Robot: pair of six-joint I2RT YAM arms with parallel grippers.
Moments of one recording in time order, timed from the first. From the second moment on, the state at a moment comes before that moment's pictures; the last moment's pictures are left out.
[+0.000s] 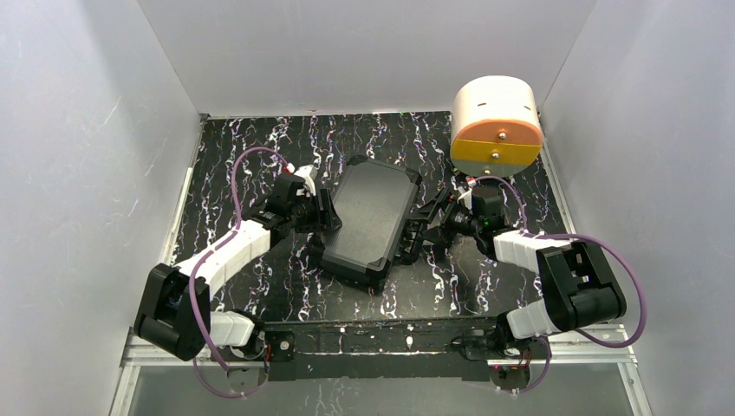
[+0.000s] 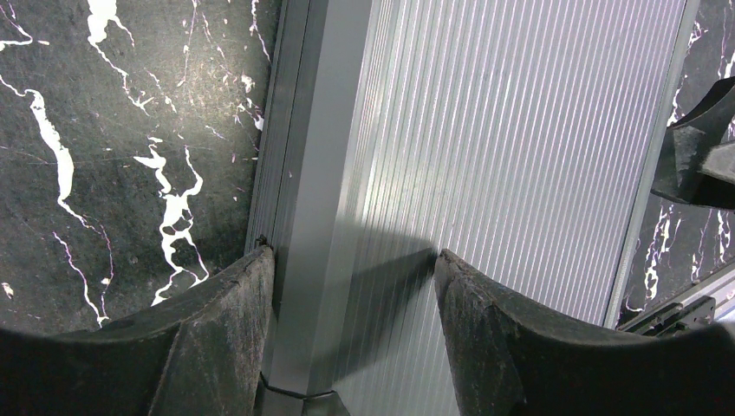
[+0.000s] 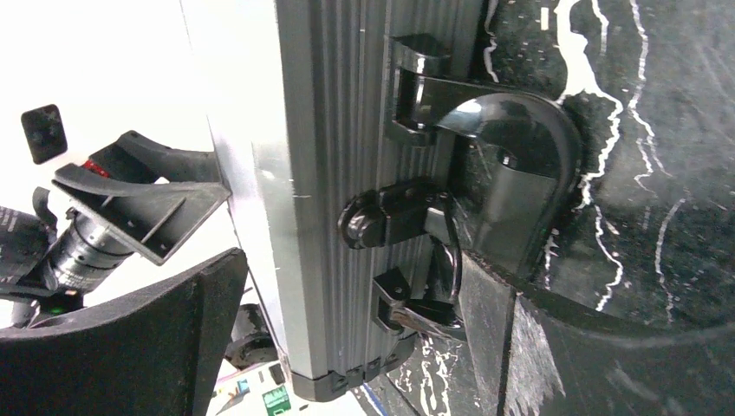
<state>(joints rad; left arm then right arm) -0.43 1.31 0.77 -0.26 0.19 -0.48 0.28 1.43 0.49 0.36 -0.63 1.05</state>
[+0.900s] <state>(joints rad) -0.43 1.31 0.77 -0.25 0.19 -0.48 0.34 1.52 0.67 0.20 -0.64 0.97</state>
